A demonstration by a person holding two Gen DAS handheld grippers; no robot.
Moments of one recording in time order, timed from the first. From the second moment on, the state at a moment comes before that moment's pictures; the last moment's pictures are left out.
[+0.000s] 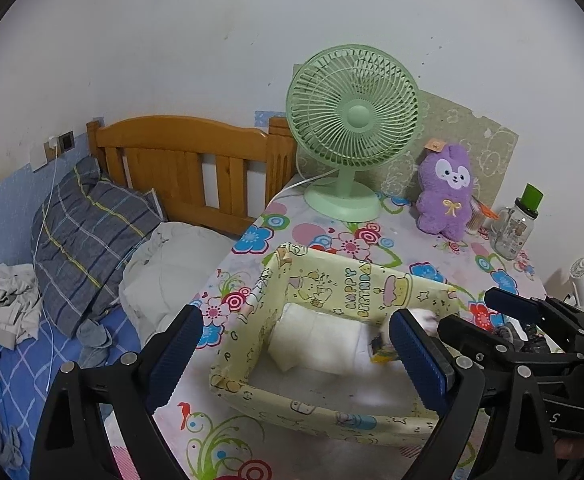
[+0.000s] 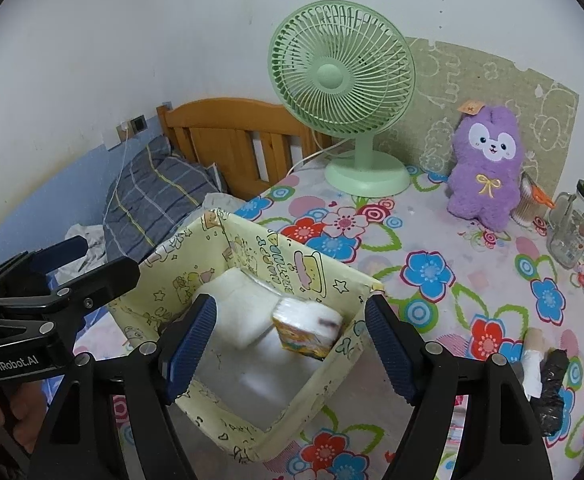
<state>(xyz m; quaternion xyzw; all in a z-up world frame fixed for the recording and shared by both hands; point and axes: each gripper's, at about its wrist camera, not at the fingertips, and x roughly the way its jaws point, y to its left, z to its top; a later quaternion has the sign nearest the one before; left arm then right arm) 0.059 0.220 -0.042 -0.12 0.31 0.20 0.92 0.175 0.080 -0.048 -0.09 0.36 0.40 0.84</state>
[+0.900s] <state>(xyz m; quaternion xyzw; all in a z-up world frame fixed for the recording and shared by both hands) 0.060 0.132 -0.019 -0.09 0.29 0.14 0.94 0.158 -0.024 -0.019 -0.06 0.34 0.35 0.87</state>
